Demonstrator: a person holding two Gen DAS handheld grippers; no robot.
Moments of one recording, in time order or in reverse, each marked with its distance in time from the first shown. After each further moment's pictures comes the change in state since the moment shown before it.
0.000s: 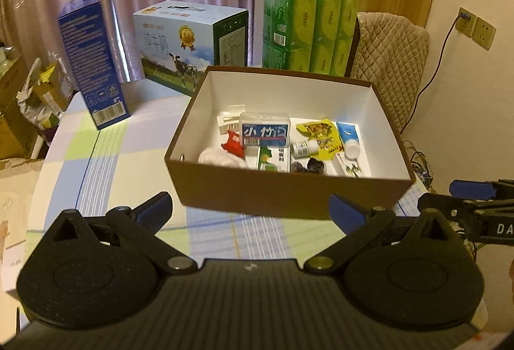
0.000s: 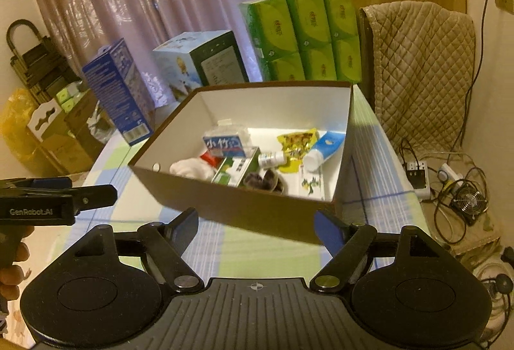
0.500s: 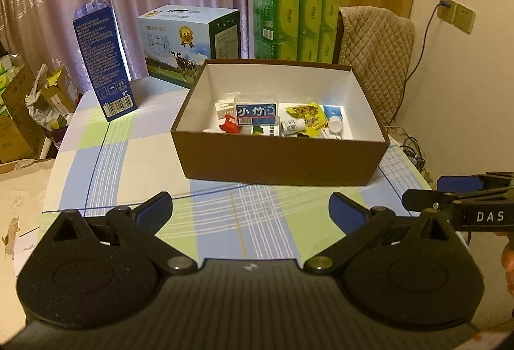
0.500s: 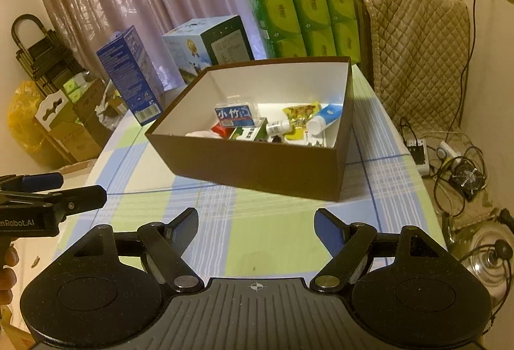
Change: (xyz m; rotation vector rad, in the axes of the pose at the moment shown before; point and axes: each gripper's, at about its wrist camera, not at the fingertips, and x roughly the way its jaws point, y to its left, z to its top) left arm -0.057 -0.013 -0.043 0.047 -0.011 0.002; right arm -0.036 0.015 -0.044 0.016 0.030 0.011
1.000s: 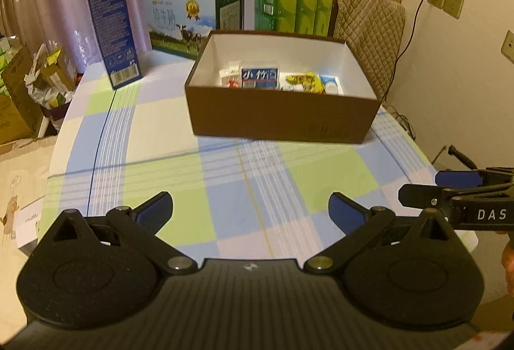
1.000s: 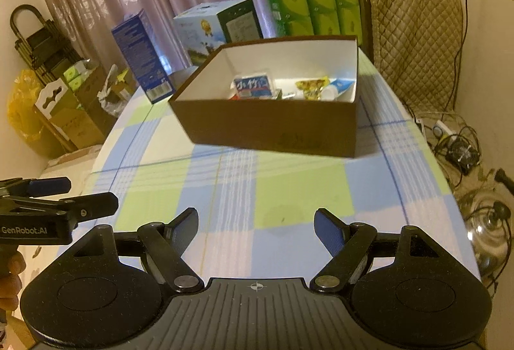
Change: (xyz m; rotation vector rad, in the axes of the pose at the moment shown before) left arm -0.037 0.031 -0.054 -0.005 0.061 -0.039; right arm -0.025 0.057 -0.053 0.012 0.035 -0.034
